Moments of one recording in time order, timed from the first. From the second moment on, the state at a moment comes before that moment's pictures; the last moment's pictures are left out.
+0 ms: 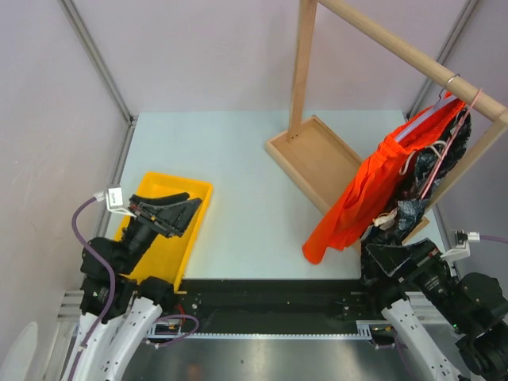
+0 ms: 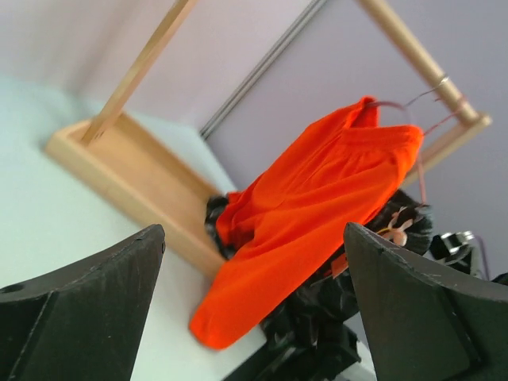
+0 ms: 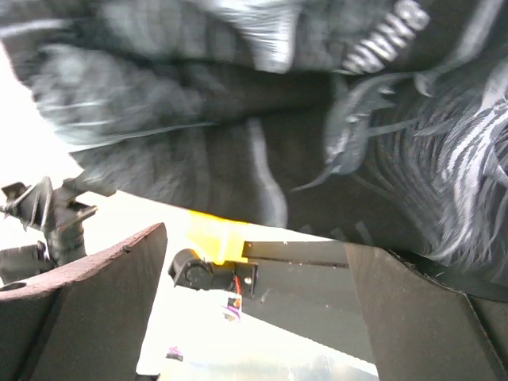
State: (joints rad) left arm -0.34 0.23 0.64 -0.13 0.26 -0.84; right arm 0.43 0.10 1.05 -1.16 -0.03 1.00
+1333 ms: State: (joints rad) left arm -0.34 0.35 0.91 -0.56 0.55 -0.66; right arm 0.40 0.99 1.96 -1.09 0.41 0.70
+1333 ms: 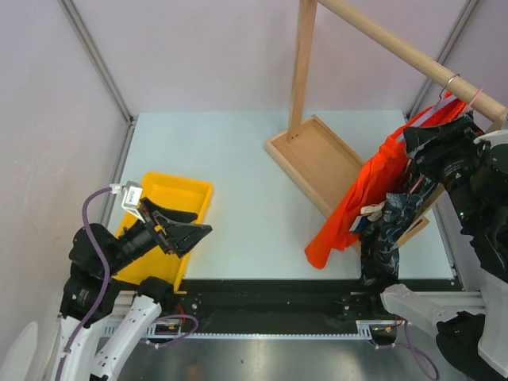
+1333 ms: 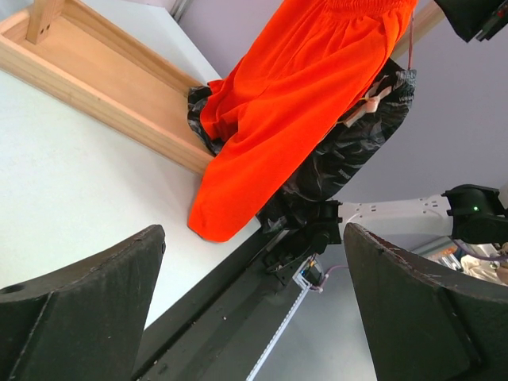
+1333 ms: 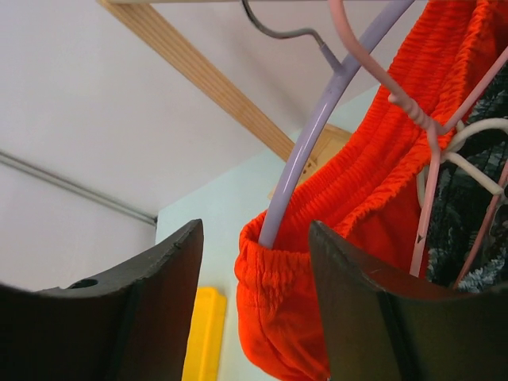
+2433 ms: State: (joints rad) left arm -0.34 0.35 0.98 -0.65 0.63 -0.65; right arm 0.43 0.95 1.69 -0.84 0.47 0.86
